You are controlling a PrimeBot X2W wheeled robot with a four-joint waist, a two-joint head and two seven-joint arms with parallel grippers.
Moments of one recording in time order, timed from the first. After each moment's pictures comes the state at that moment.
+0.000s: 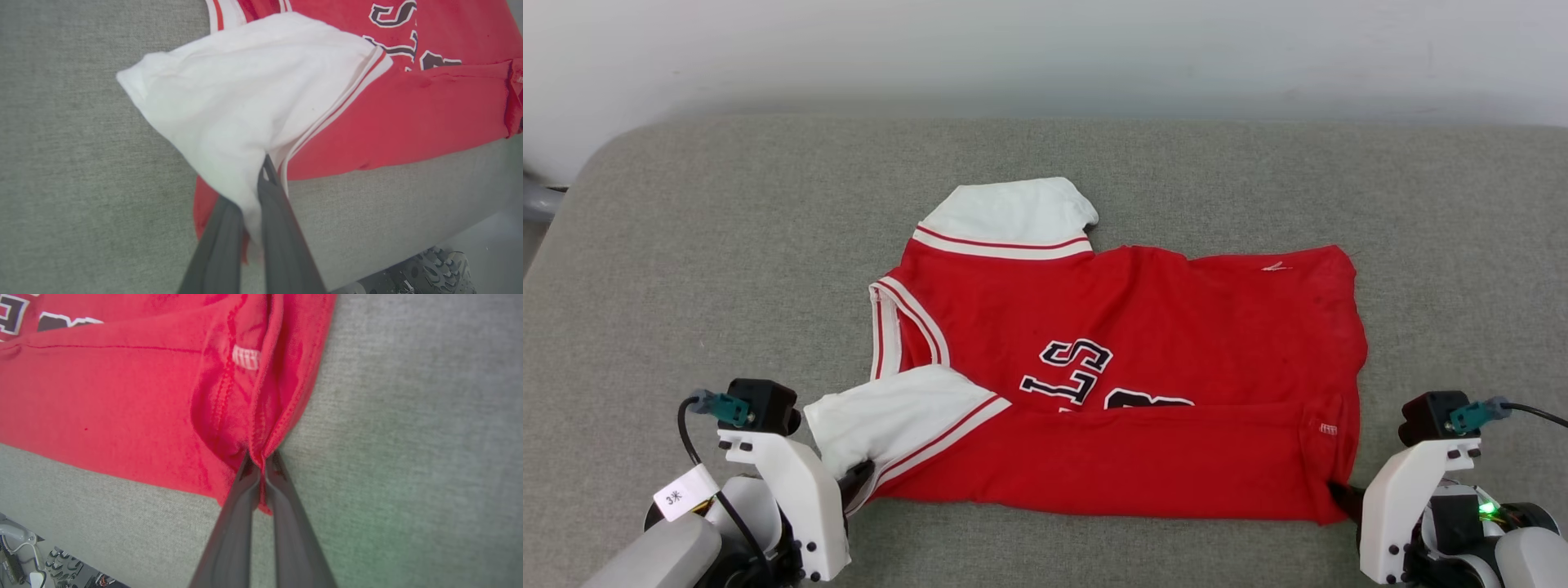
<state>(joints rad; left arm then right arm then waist) -0.31 0.72 -0.70 0.08 -1.11 0.14 0.36 -0.13 -0.23 0.06 0.23 0.46 0.13 0.70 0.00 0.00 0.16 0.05</state>
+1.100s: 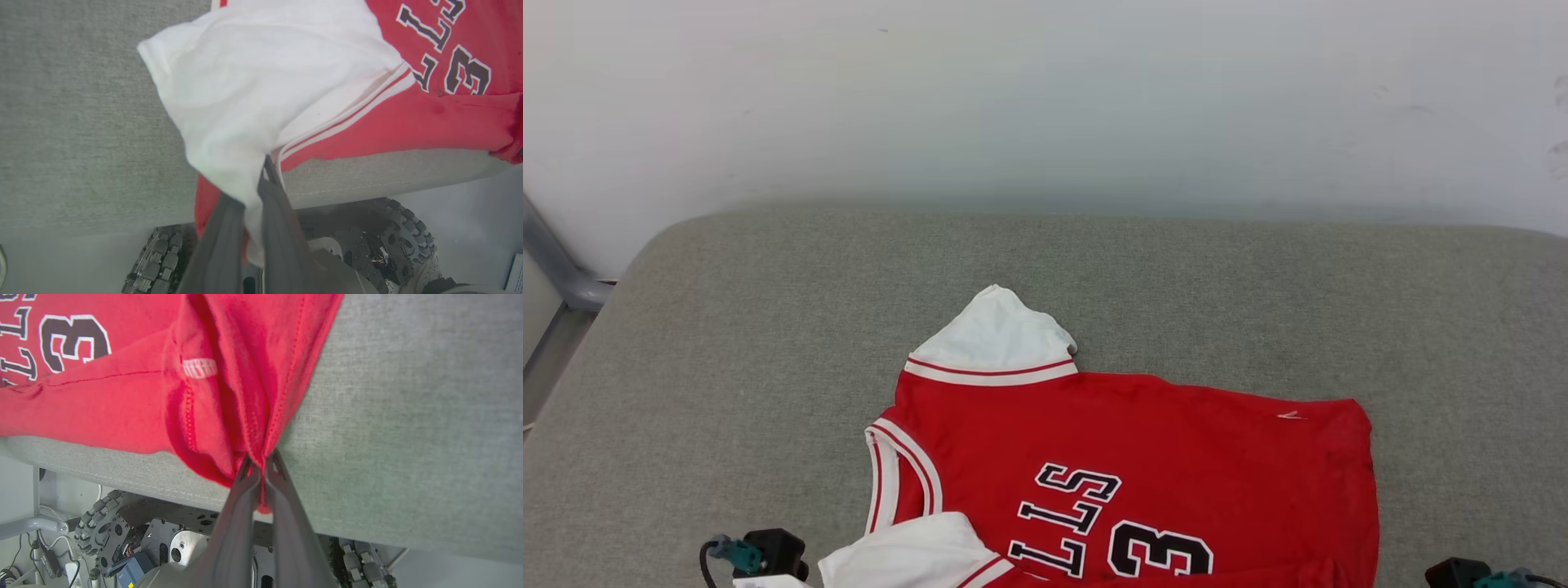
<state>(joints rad) -0.06 0.71 -0.75 0.09 -1.18 0.19 0.32 0.21 -0.17 -0.04 0.14 0.50 0.13 0.68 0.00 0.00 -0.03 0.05</state>
